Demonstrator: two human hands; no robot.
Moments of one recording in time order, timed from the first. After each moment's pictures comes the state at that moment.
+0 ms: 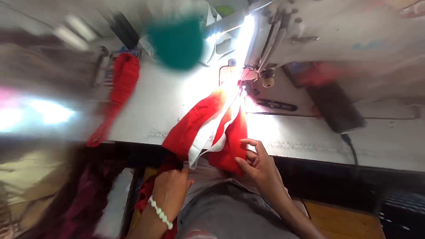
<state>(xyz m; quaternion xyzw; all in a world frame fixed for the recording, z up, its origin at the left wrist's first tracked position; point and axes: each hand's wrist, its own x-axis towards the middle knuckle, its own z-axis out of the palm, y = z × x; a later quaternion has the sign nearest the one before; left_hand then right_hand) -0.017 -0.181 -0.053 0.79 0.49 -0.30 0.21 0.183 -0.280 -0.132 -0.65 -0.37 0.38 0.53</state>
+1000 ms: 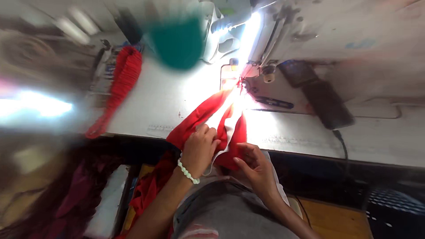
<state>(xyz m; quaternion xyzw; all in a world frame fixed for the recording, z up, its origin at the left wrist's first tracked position) 0.037 -0.157 -0.084 0.88 0.39 0.06 0.26 0.166 -0.295 -0.149 -0.62 -0.40 0.31 0.60</state>
